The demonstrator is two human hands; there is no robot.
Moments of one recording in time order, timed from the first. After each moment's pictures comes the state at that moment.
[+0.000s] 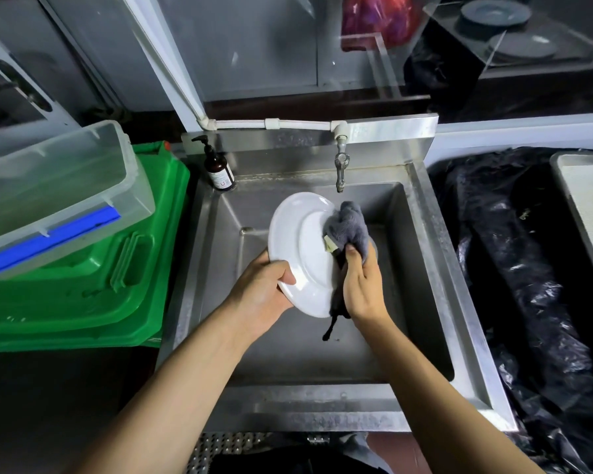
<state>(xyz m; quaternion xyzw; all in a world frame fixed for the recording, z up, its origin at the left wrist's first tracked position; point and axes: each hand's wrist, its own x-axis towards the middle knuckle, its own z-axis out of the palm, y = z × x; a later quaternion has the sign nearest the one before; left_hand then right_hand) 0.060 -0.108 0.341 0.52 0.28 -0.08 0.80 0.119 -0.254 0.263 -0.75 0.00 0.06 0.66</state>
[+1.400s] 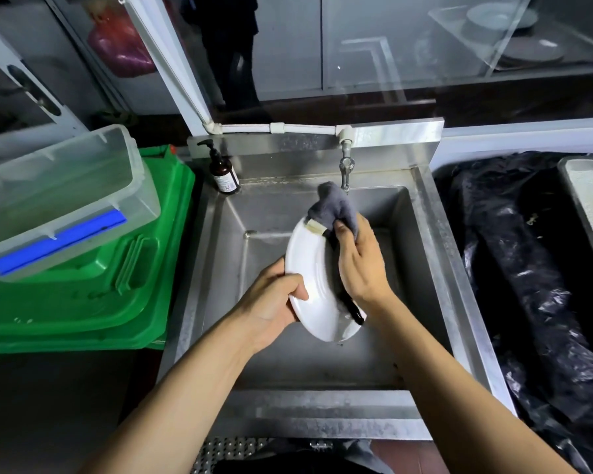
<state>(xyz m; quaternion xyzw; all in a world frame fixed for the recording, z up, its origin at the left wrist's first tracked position) 0.051 -0.114 0.349 0.55 0.23 -0.14 0.79 0.148 -0.245 0.300 -0.79 -0.13 0.01 0.60</state>
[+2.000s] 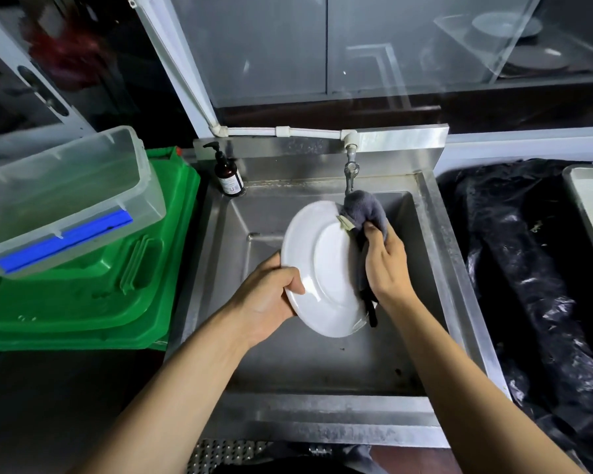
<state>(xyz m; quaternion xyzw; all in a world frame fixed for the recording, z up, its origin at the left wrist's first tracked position) 0.056 -0.098 0.353 0.53 0.23 -0.13 0.81 0.162 -0.265 0.295 -0.77 0.00 0.06 0.64</state>
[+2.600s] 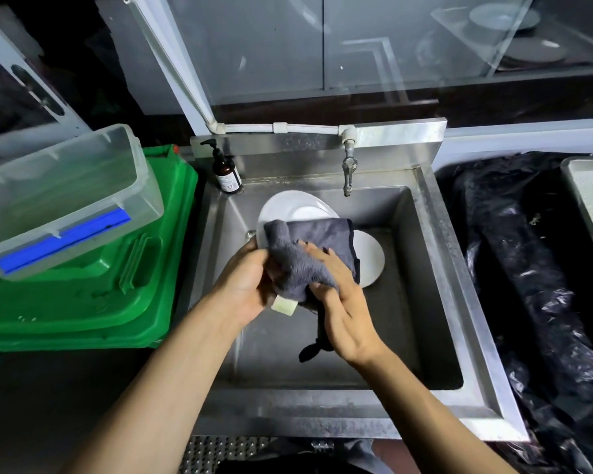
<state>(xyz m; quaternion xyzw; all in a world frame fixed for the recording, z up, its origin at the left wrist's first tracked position) 0.075 -0.085 0.350 0.45 0.31 -0.02 0.84 0.078 -0.241 0.290 -0.72 -0.26 0.05 0.64</state>
